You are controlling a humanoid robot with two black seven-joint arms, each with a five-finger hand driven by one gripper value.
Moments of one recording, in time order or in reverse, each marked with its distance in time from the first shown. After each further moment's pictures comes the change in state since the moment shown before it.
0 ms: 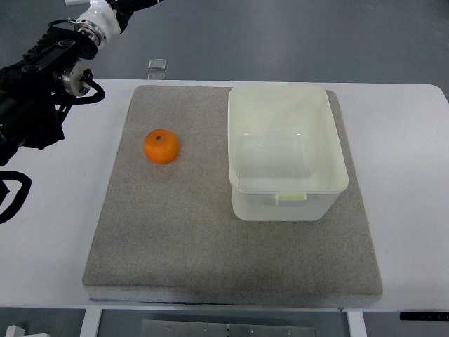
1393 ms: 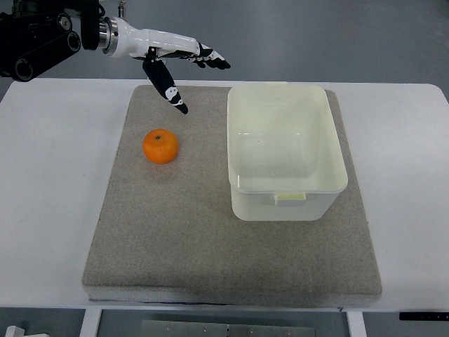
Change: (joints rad) left arm -0.278 0.236 0.521 -0.419 0.879 -0.271 -0.213; right arm 0.000 0.000 0.000 0.000 0.000 0.000 0.000
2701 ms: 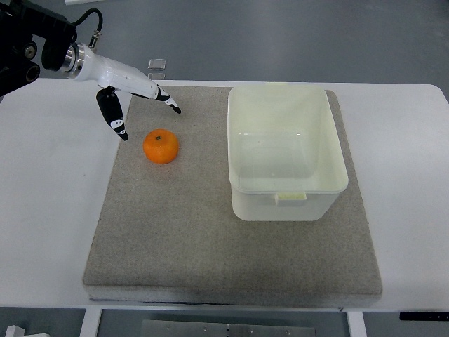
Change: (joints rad) left arm -0.024 0.165 0.073 -0.220 0.409 0.135 0.000; right arm 0.000 0.000 0.000 0.000 0.000 0.000 0.000
